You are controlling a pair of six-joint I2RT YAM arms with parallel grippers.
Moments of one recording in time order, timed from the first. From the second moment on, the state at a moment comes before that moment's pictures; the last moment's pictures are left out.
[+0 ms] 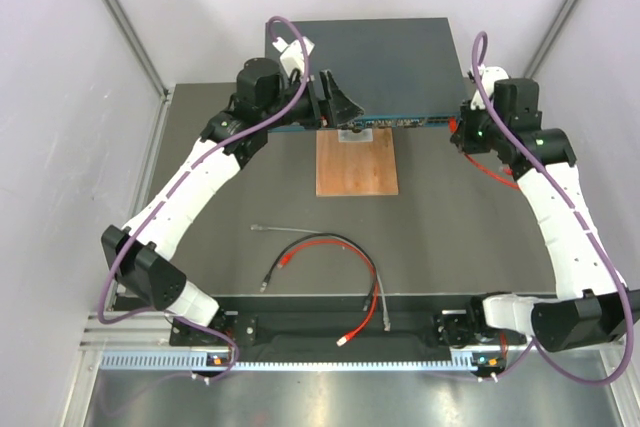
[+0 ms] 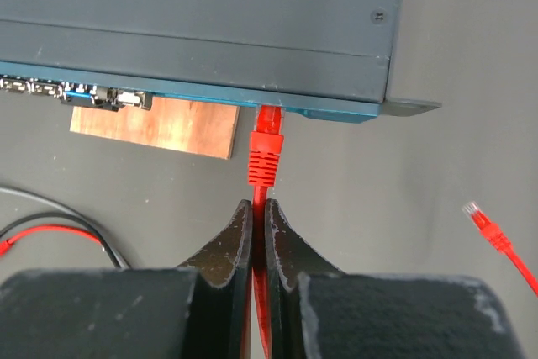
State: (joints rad) left arm -0.53 1.52 1.60 -0.31 0.46 -0.62; right arm 0.16 1.24 1.43 -0.84 -0.09 0.06
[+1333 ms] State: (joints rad) left arm -0.47 1.53 1.56 -0.23 0.51 -0.61; right arm 0.17 1.23 1.43 -0.75 -0.07 0.05
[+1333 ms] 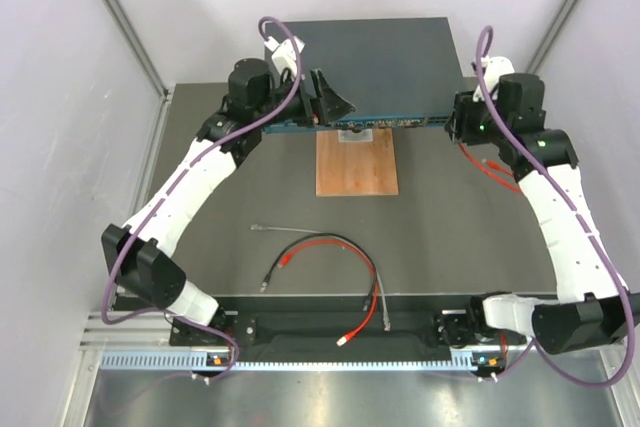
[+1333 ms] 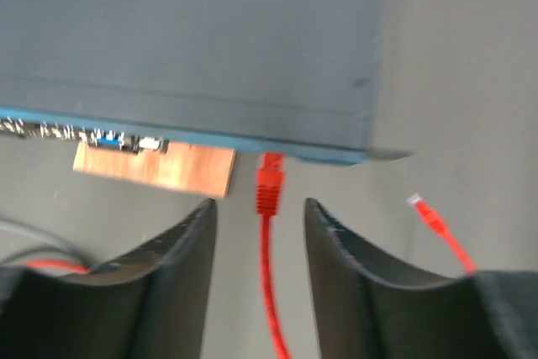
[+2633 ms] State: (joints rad) left arm -1.18 1.41 0.89 -0.59 0.54 0.72; right arm 0.08 0.91 1.34 -1.12 -0.45 -0.16
